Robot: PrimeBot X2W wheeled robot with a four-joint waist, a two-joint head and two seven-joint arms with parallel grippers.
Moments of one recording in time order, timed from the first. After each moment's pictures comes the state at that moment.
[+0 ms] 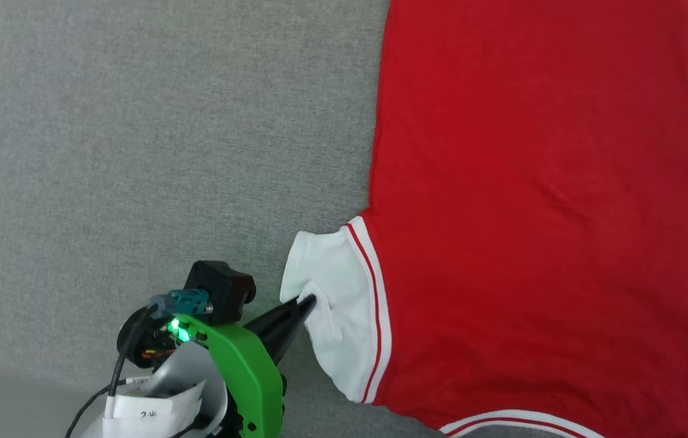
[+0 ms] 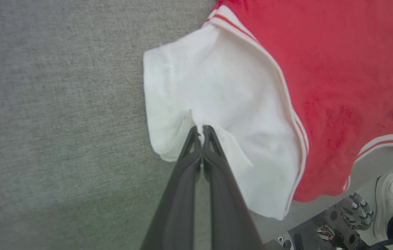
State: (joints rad) left arm -0.12 0.47 -0.47 -0.43 -0.63 0.04 0.55; right arm -1.05 -0.55 -0.14 0.26 0.47 0.13 1.22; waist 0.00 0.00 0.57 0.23
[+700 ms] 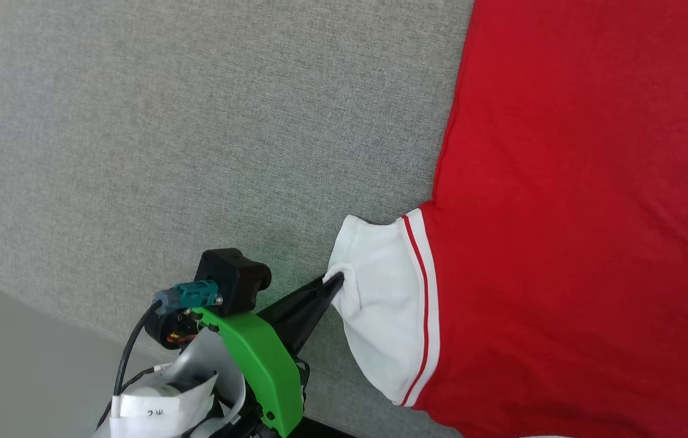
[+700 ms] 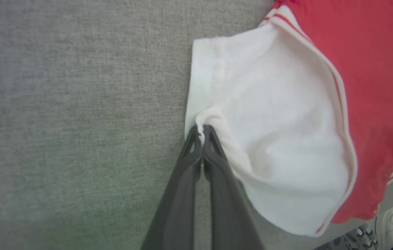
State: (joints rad) left arm -0.17 0.40 -0.49 -0.36 -0.64 0.01 0.44; right arm -1.21 -0.62 -0.01 0.46 0.38 0.13 1.19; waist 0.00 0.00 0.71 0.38
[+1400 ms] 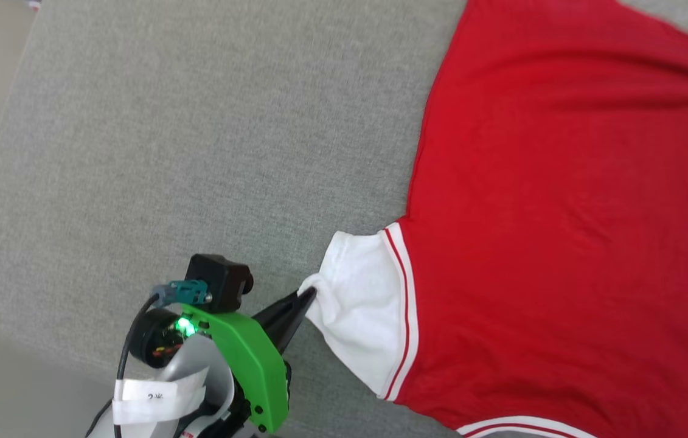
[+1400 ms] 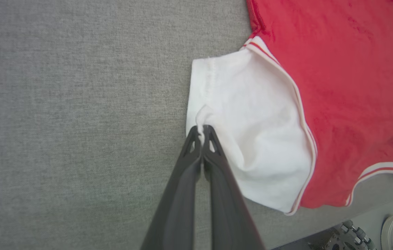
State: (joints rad) left arm -0.15 0.42 -0.48 -0.30 -0.67 0.04 0.47; right arm -0.82 -0.58 -0.07 0.49 0.45 0.13 1.08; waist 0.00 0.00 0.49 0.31
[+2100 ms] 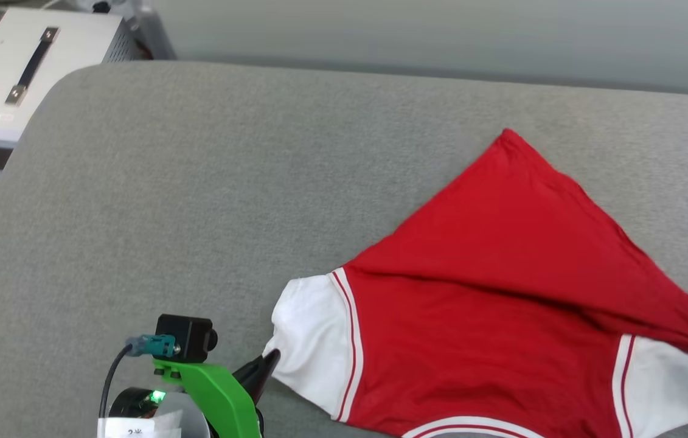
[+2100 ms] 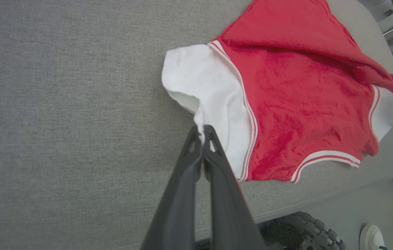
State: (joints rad) left arm 0.02 0.43 -0.42 -0.23 -0.74 0.11 0.43; right arm -0.24 -0.50 -0.17 0.30 0.55 0.13 0.97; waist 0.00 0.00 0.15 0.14
